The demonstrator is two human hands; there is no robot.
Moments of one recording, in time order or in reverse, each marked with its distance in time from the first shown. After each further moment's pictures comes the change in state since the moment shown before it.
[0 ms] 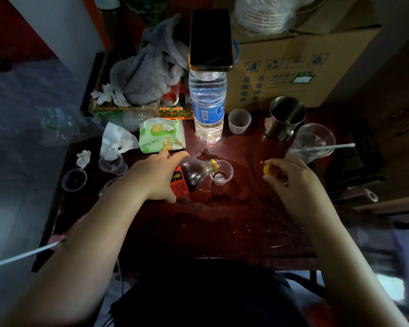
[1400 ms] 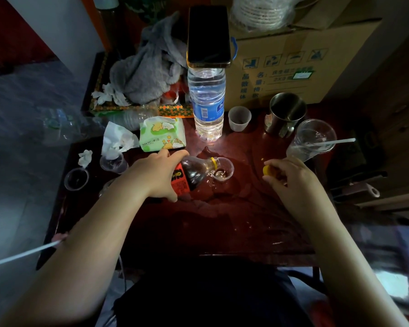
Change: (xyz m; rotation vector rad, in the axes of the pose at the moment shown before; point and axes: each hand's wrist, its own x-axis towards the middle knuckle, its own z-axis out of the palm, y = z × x) left_hand -0.003 0.004 -0.003 0.017 -0.030 -0.024; right_hand -0.006 0.002 0.003 0.001 -0.017 0.004
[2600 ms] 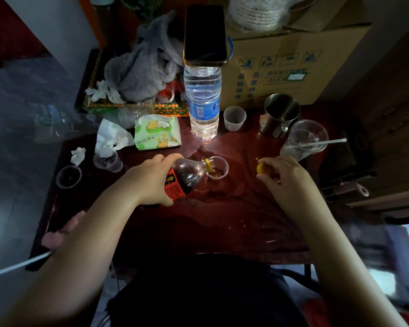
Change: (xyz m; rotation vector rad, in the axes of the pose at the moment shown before) left_hand -0.009 -0.006 0.020 -0.143 0.043 0.035; right_hand -0.001 -0.006 -0.004 -0.030 -0.026 0.001
